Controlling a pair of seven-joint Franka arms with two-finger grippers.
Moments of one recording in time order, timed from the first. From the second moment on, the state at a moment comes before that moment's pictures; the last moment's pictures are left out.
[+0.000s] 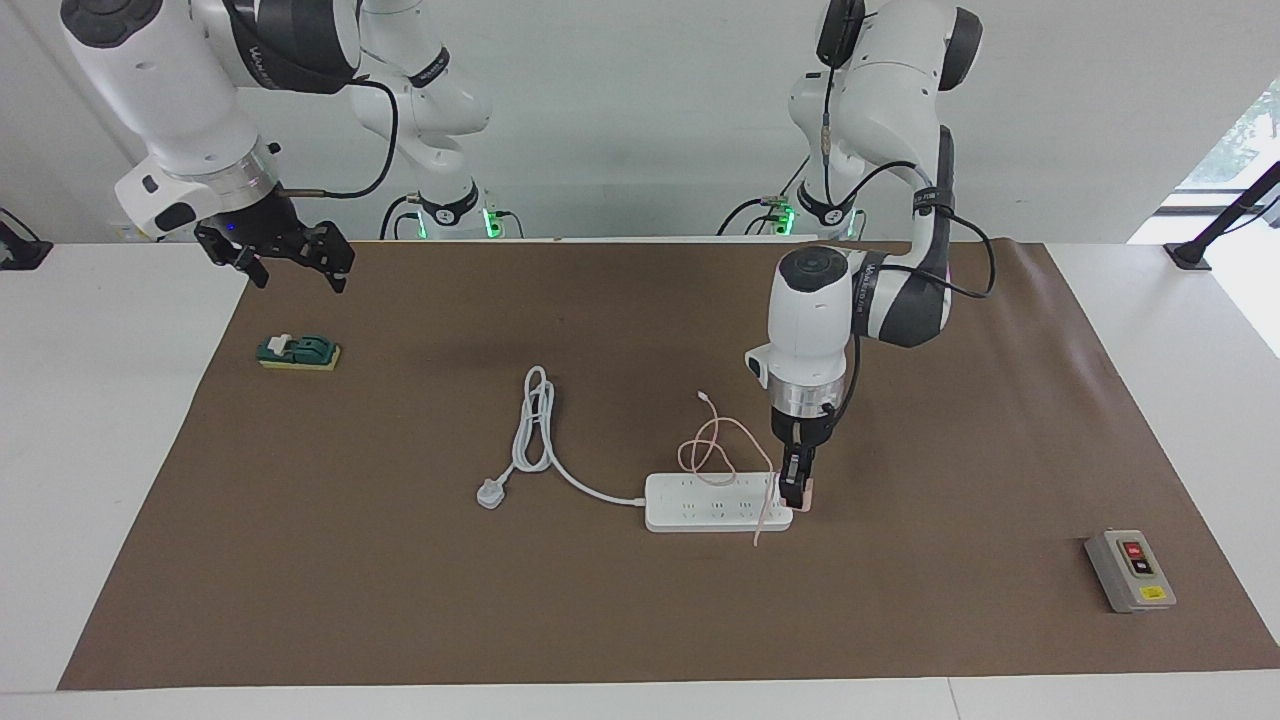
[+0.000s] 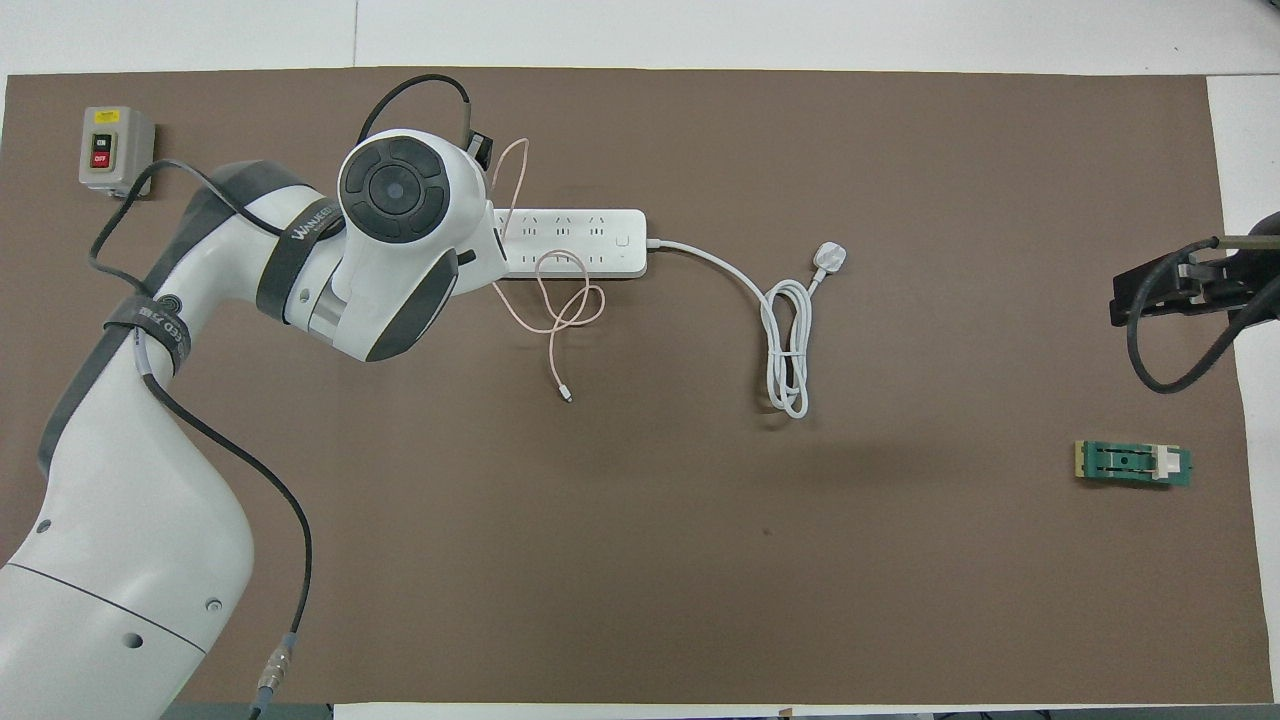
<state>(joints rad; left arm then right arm) -0.35 0.48 -0.09 -1.60 0.36 2.34 1.43 -0.05 0.02 0.02 -1.59 -0.04 1.53 0.02</state>
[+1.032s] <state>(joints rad) -0.36 0.48 -0.10 -1.68 0.36 2.34 1.38 -0.05 0.02 0.02 -1.59 -0.04 1.53 -0.12</state>
